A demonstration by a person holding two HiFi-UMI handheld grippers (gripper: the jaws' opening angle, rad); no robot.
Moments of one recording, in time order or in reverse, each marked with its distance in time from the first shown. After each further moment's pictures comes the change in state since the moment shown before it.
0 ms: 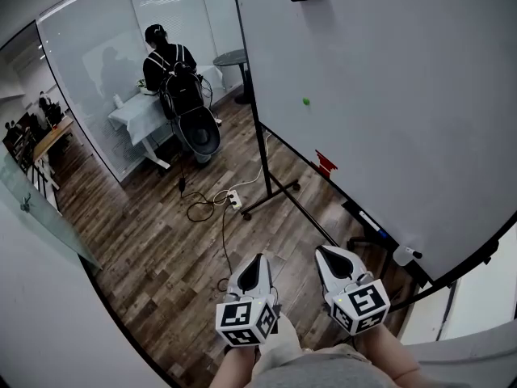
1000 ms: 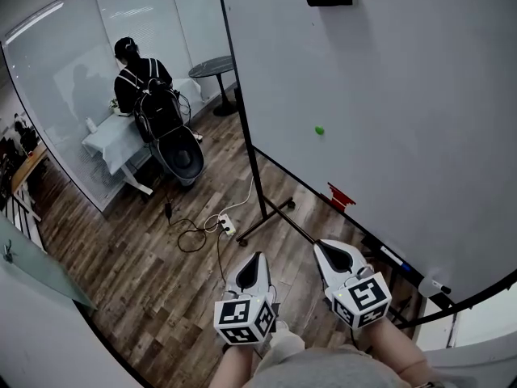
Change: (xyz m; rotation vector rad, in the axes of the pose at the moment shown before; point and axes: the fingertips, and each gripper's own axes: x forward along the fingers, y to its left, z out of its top) left arm 0.180 0.108 0.062 0.025 0.038 -0.128; right arm 0.196 -0.065 0.036 -0.036 -0.007 -0.096
